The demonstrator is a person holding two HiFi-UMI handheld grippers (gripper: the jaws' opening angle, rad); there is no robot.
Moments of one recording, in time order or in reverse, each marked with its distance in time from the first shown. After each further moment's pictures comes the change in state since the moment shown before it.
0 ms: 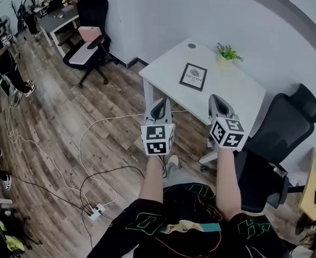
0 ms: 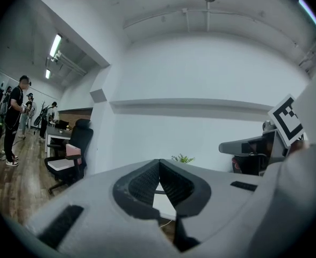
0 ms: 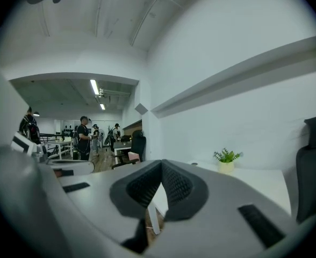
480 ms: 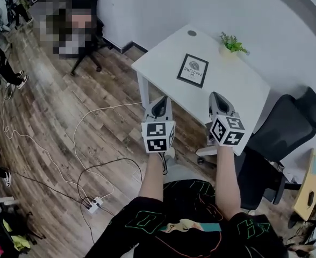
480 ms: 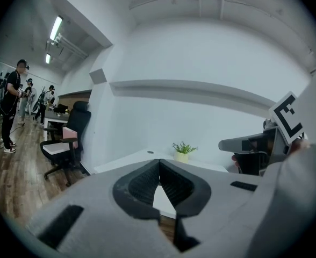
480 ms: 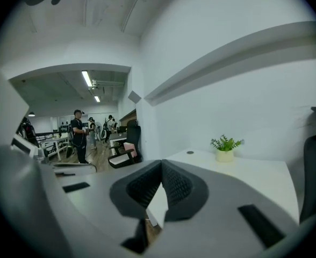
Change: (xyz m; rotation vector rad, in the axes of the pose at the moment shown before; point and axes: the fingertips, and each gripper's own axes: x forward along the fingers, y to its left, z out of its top) left arm 0.087 0.011 -0.058 -0.072 0.150 -0.016; right arm 0.077 -0.048 -0.042 0.043 0.130 -0.025
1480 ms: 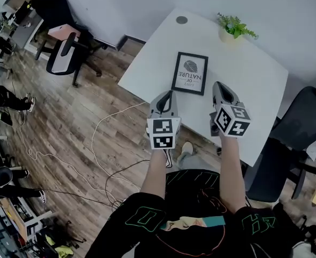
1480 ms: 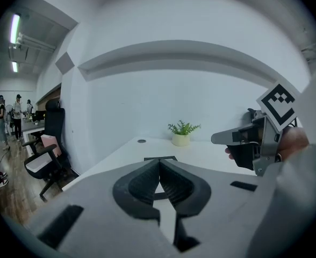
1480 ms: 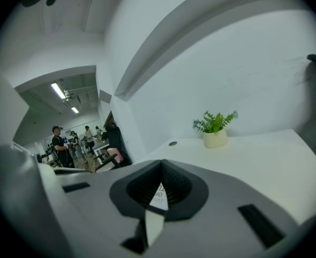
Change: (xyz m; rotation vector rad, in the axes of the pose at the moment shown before) left arm 0.180 -0.008 -0.019 0.186 0.210 -0.093; right arm 0.138 -0.123 -0.032 0.247 0.074 -0.092
